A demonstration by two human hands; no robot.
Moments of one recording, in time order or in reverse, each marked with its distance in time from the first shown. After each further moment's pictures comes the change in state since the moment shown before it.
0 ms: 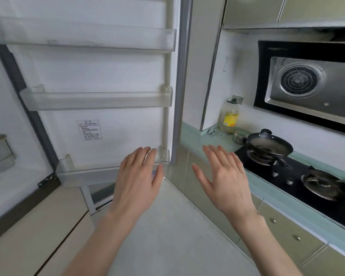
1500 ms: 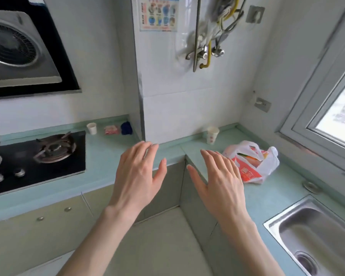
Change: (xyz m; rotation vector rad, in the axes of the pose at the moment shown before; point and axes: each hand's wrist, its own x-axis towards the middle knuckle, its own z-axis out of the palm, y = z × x) left_hand -0.188 0.758 0.072 -0.867 -0.214 1.021; right_hand -0.483 0.418 -0.382 -0.744 0.163 1.086
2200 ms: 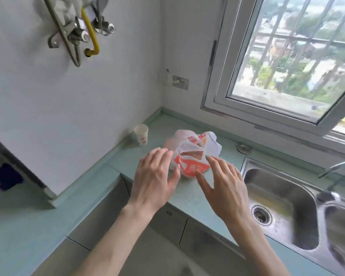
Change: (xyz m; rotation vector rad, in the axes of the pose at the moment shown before) left_hand 0.176 0.103 0.256 -0.385 -0.318 0.466; right_hand 0.068 0.176 0.071 -0.323 0.002 0.539
